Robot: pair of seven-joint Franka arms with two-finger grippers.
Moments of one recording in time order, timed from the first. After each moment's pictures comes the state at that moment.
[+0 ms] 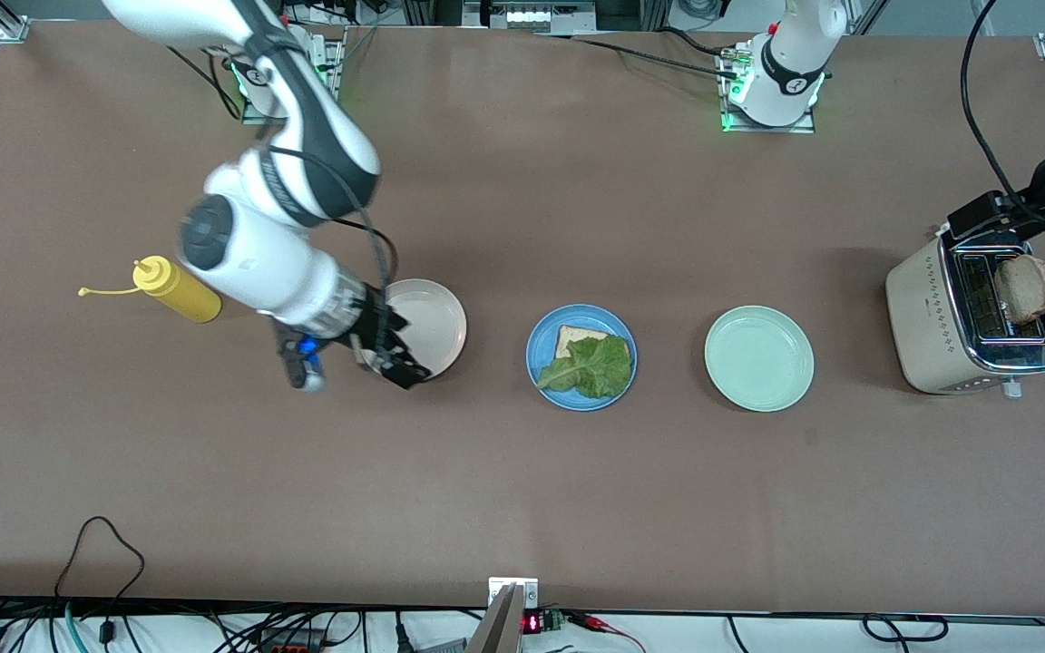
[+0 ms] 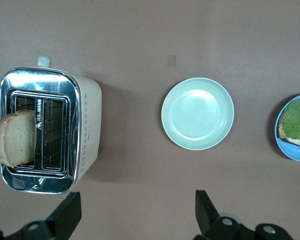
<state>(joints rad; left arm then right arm) 0.13 -0.04 -0.05 -1.75 -0.02 1.68 -0.06 0.34 0.42 0.06 -1.57 0.33 2.13 1.16</state>
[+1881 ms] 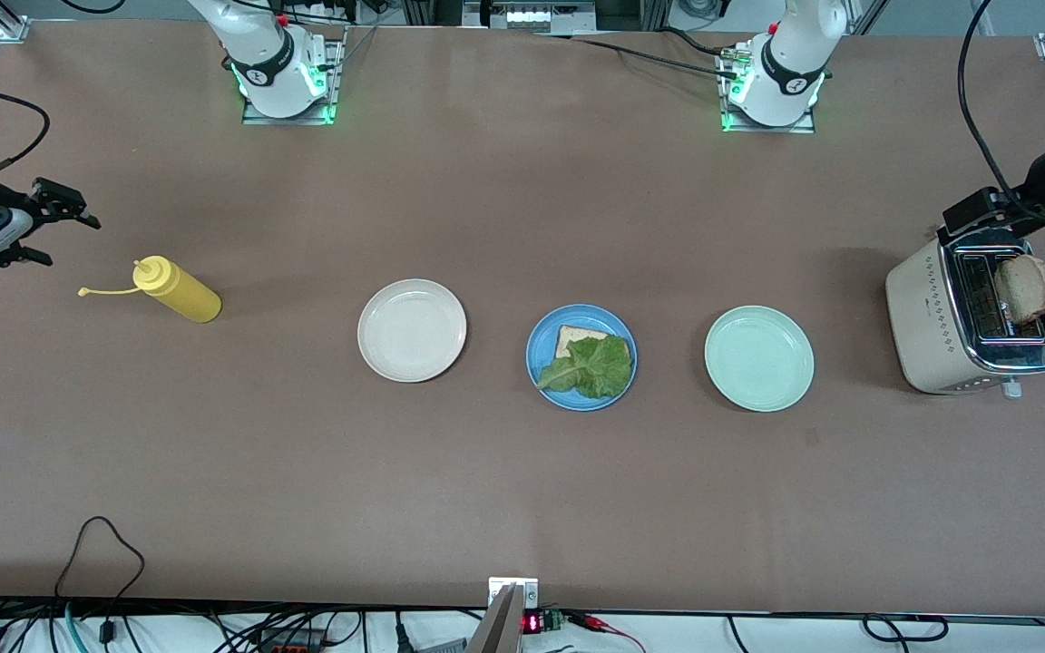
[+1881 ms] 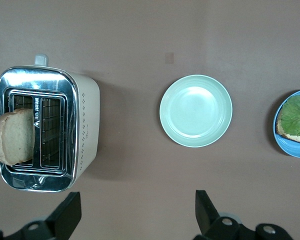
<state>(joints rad) 0.13 -0.04 -0.05 -1.75 -0.02 1.67 -0.05 -0.46 0.02 0.06 -2.13 0.15 2.04 -1.24</state>
